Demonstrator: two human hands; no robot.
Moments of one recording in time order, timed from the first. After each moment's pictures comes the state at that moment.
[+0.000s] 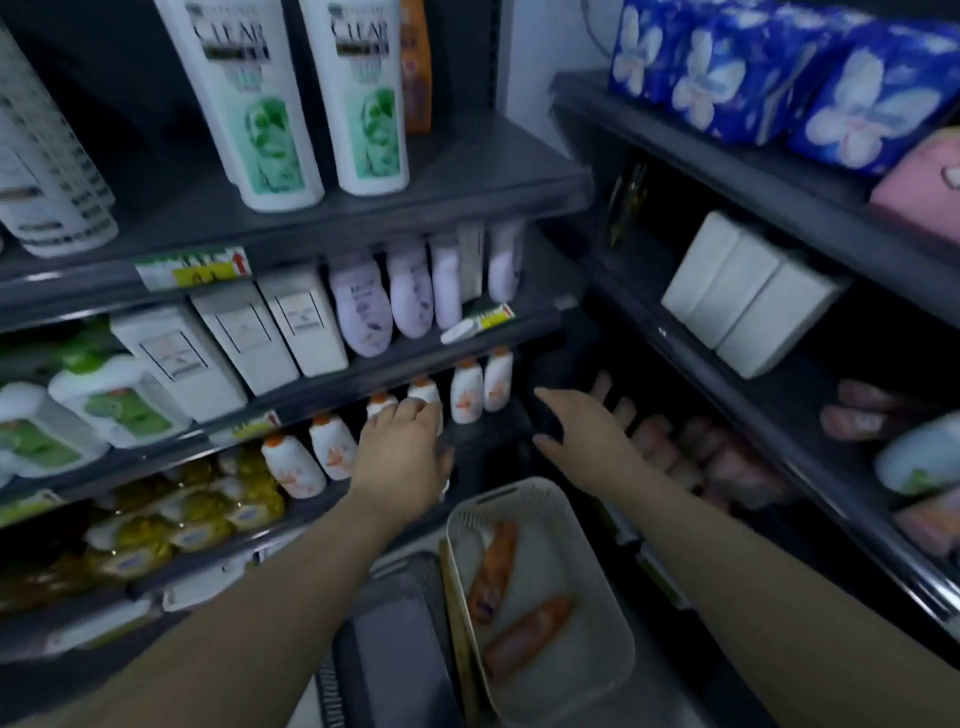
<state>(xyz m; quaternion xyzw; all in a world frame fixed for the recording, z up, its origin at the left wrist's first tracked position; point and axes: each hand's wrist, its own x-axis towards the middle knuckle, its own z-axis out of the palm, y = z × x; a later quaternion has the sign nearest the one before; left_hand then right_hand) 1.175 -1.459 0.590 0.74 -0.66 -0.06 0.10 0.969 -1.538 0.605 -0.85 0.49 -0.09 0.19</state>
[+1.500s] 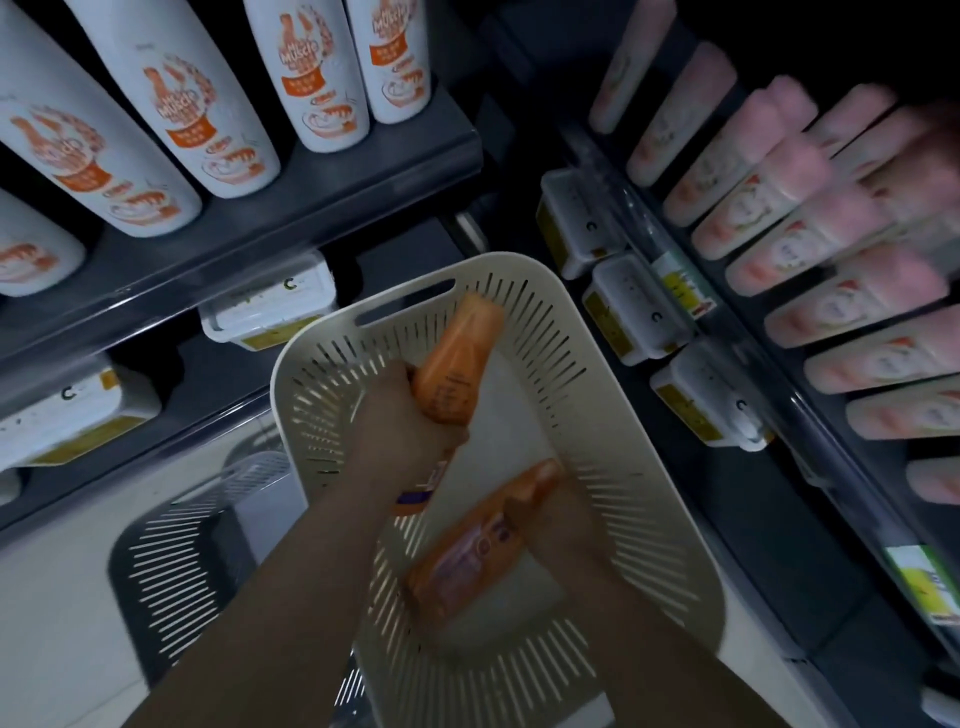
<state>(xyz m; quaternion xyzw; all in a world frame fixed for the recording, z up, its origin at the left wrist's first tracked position) 1.069 -1.545 0.144 0.78 -0.42 -0.44 0.18 0.891 -1.497 0.071 -0.46 0.78 0.08 0.42</state>
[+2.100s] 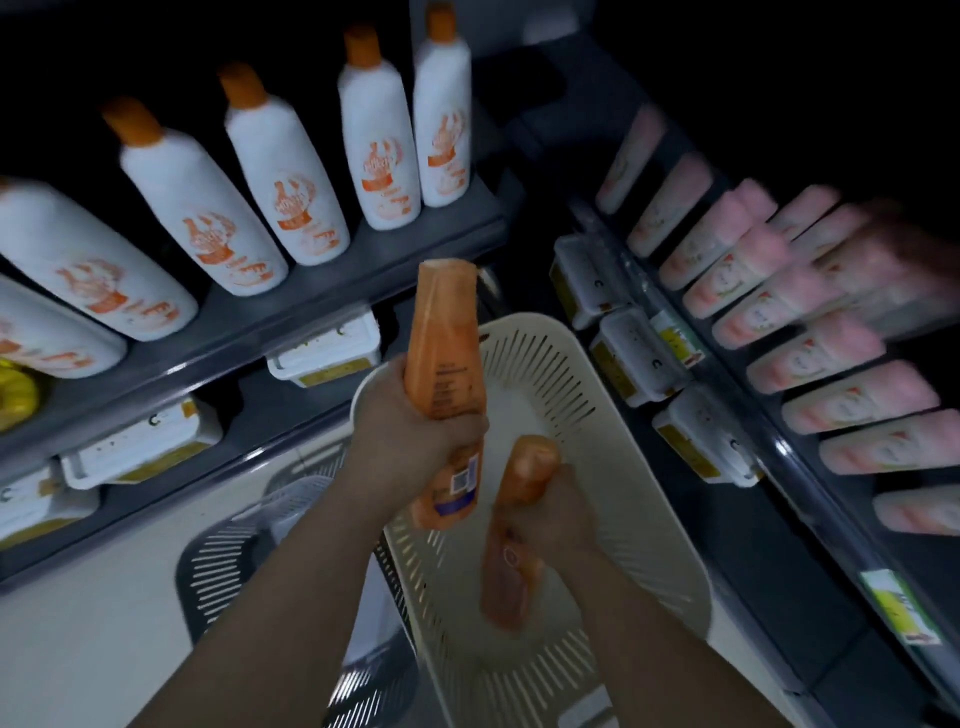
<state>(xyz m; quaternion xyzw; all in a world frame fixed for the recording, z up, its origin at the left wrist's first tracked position) 1.102 -1.525 0.257 0.71 -0.35 -0.50 0.36 0.932 -1.510 0.130 -0.45 0.77 -0.03 0.45</state>
